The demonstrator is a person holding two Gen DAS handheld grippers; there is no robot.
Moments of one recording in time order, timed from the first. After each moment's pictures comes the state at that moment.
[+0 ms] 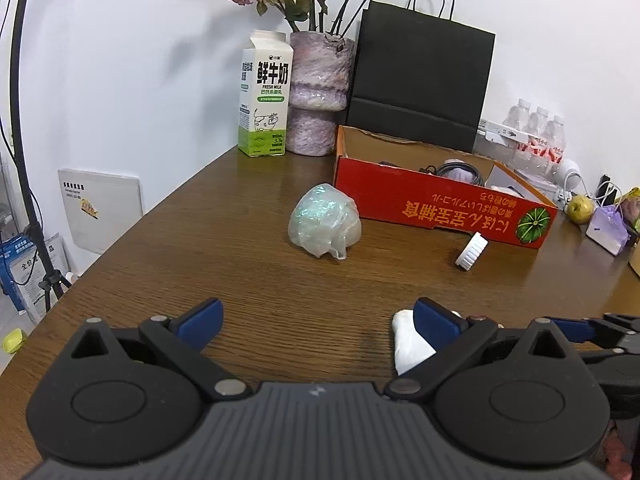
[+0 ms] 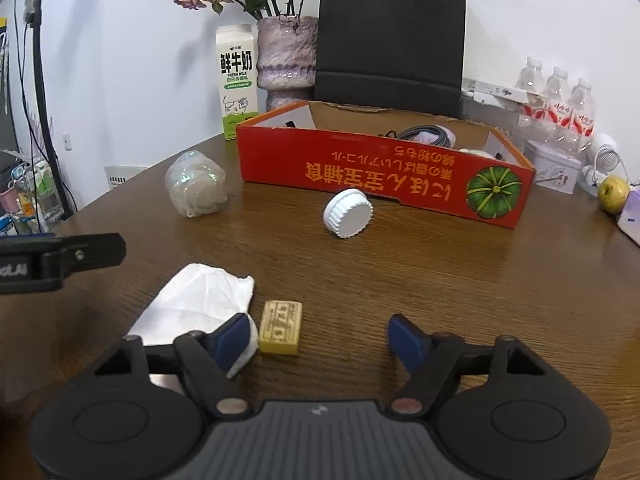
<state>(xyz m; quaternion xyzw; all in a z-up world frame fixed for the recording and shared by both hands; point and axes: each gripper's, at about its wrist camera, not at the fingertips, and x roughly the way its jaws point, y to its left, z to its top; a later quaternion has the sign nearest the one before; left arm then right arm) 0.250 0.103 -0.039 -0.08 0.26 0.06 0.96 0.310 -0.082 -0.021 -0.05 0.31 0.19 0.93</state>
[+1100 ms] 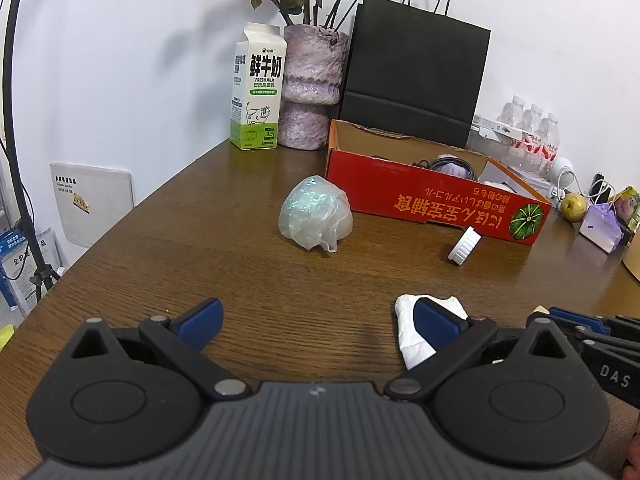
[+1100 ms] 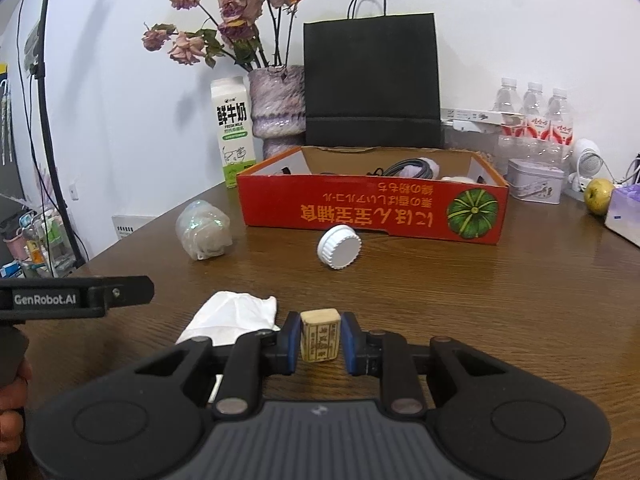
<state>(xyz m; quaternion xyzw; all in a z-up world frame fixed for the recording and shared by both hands) 0.251 0.102 -0.043 -0.09 0.26 0.05 0.96 0.281 -0.109 -0.010 0.00 0.25 0.19 0.95</state>
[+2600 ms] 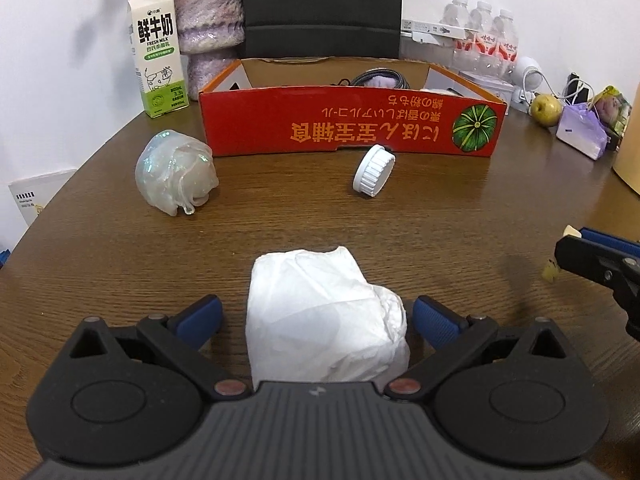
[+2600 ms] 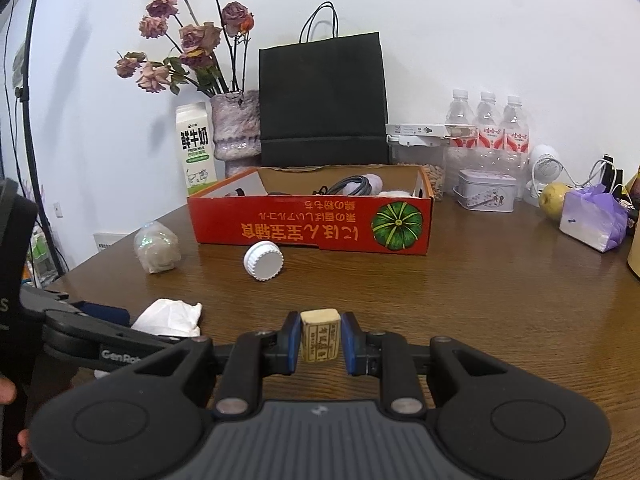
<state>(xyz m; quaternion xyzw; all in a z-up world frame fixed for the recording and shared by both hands) 0.305 0.004 -0.065 0.00 0.36 0.01 0.93 0.276 -0.170 -0.005 0.00 0.23 0.17 0.96</state>
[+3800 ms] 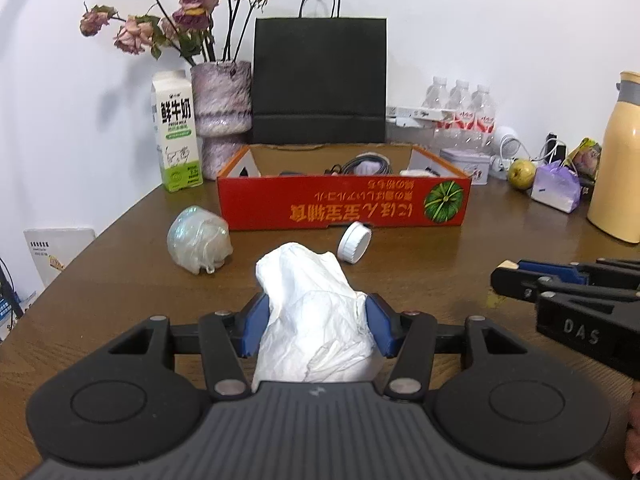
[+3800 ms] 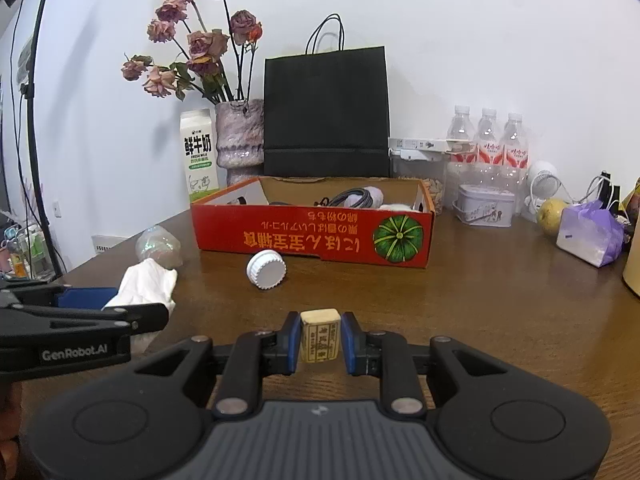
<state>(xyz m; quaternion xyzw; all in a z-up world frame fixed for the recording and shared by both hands) 0.246 -0.007 -0.032 0.00 0.23 0.01 0.97 0.271 -0.166 0.001 -0.01 0.20 0.16 0.96</state>
